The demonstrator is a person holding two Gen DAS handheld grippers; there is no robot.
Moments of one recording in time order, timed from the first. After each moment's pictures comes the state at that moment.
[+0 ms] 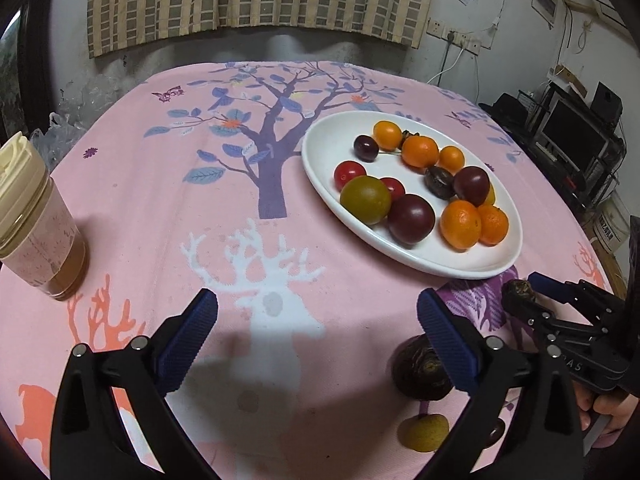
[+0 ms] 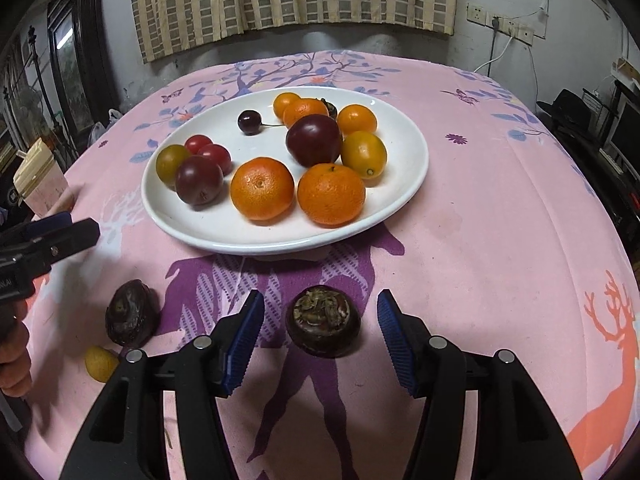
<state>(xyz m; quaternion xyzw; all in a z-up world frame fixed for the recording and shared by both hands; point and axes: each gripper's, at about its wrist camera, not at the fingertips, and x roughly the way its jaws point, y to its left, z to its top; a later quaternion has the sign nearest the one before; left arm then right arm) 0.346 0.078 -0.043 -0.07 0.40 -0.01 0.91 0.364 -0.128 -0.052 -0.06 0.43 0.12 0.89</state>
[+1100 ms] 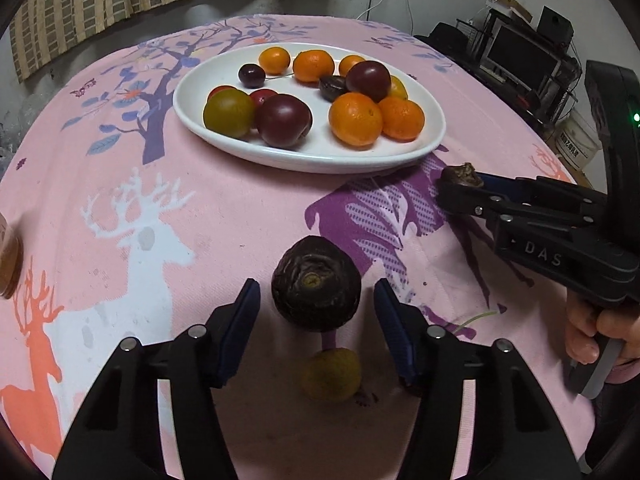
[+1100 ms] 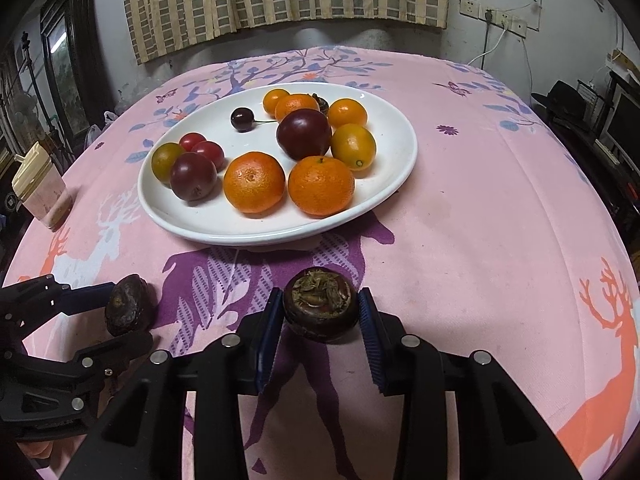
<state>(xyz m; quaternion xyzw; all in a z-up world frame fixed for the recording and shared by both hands) 0.325 0.005 -0.074 0.00 0.47 -0.12 0.88 0.360 -0.135 -0.050 -0.05 0.44 0.12 0.89</state>
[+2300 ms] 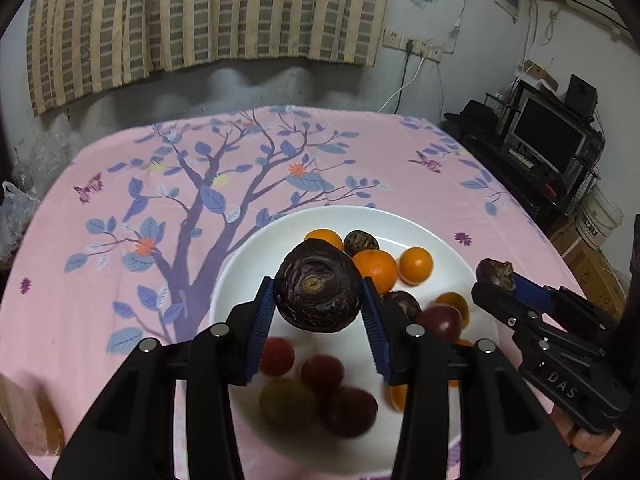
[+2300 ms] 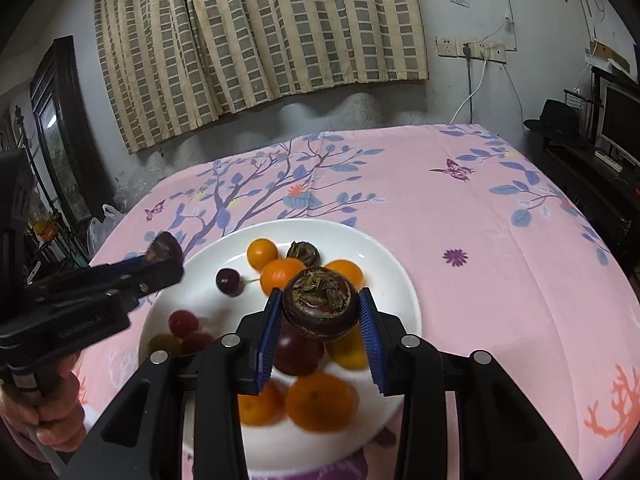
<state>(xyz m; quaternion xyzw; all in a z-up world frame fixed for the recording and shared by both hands) 0.490 0.030 0.008 -0.04 0.38 -0.08 0.92 0.464 -0.135 0.008 0.04 0.34 0.12 0.93</state>
